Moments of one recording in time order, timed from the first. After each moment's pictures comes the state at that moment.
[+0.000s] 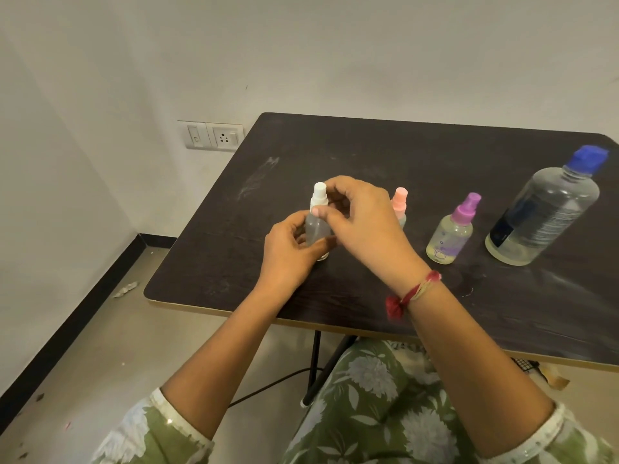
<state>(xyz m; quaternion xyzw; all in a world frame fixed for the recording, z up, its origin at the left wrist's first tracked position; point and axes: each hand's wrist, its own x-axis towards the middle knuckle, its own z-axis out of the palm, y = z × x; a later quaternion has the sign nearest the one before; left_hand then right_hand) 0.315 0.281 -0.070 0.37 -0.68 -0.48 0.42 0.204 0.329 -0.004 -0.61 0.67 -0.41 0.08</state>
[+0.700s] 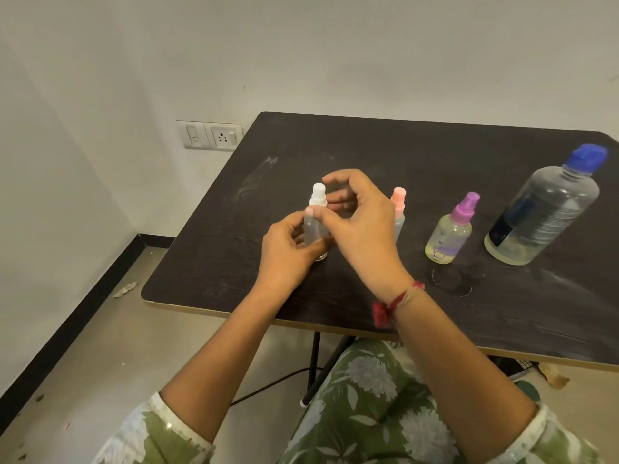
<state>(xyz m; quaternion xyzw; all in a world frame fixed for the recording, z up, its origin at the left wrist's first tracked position) 0.314 0.281 -0.071 0.37 -0.67 -0.48 0.42 0.211 0.329 -0.022 -0.52 0.62 -0.58 0.13</state>
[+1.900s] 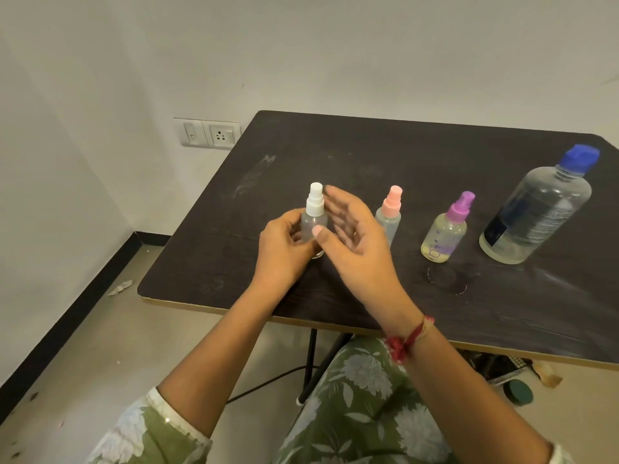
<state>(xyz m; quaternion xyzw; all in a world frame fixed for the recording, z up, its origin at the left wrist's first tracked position) 0.312 0.275 -0.076 0.39 -0.69 -0.44 0.43 0.216 0.355 -0.047 -0.52 0.52 -0.62 0.28</state>
